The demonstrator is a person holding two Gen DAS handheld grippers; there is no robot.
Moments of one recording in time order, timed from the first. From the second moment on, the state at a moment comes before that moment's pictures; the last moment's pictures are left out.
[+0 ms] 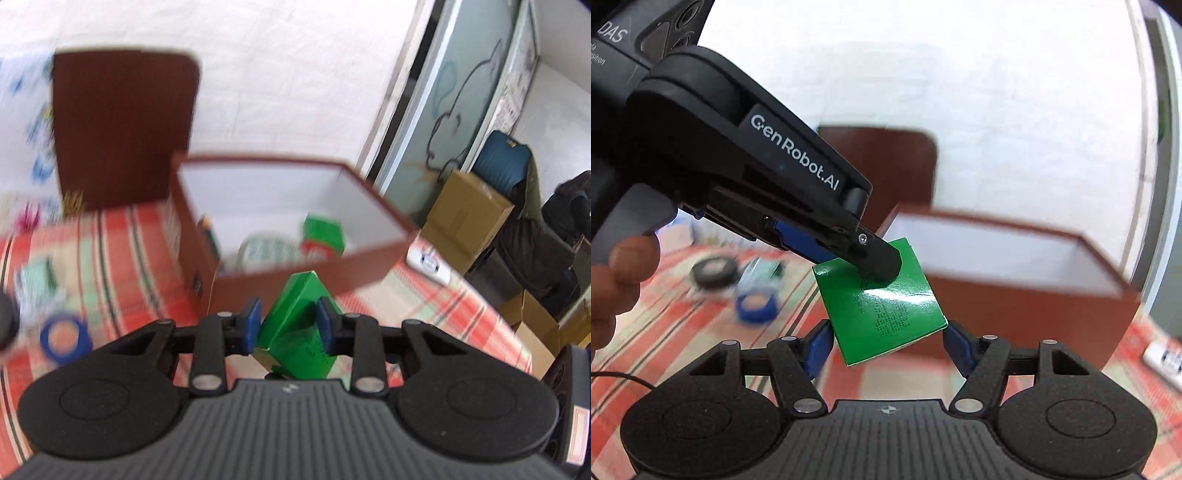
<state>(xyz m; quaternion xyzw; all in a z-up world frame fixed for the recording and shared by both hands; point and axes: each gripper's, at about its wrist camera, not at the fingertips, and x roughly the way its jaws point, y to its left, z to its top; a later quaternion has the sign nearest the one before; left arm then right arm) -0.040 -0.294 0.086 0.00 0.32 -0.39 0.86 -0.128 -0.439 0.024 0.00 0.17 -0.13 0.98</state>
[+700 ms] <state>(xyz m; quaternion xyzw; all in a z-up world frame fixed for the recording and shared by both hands) 0.029 -0.424 0.070 0.14 0.26 -0.28 0.91 -0.068 -0.561 0.016 0.04 0.15 -0.26 0.95</state>
